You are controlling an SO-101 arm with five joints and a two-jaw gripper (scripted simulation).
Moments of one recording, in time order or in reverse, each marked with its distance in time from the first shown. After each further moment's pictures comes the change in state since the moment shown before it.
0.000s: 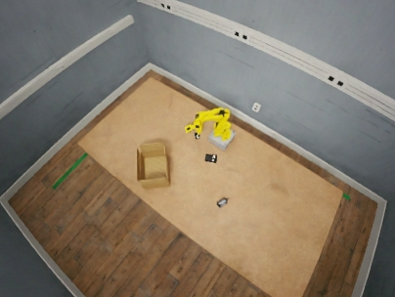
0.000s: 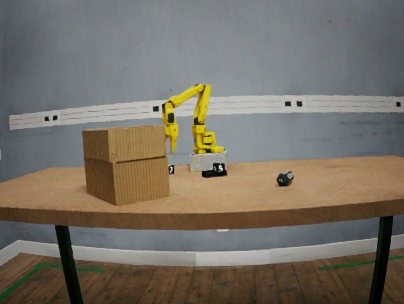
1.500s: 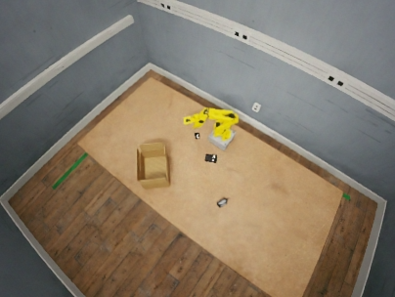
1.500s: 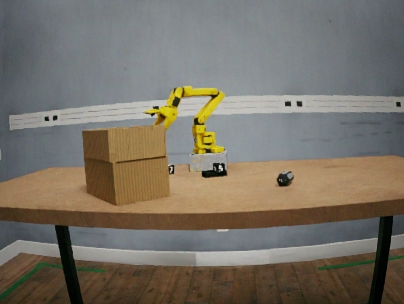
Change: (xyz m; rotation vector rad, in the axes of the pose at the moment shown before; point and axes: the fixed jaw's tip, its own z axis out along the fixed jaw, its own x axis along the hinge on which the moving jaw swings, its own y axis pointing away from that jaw) arm -0.033 -0.010 -0.066 0.144 -0.479 0.000
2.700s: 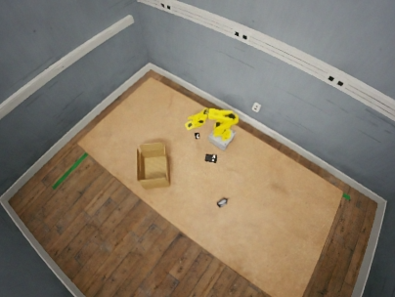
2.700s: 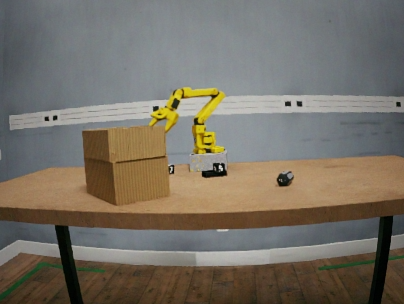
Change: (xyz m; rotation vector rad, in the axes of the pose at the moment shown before) arm 0.007 -0.006 0.005 0.016 0.003 -0.521
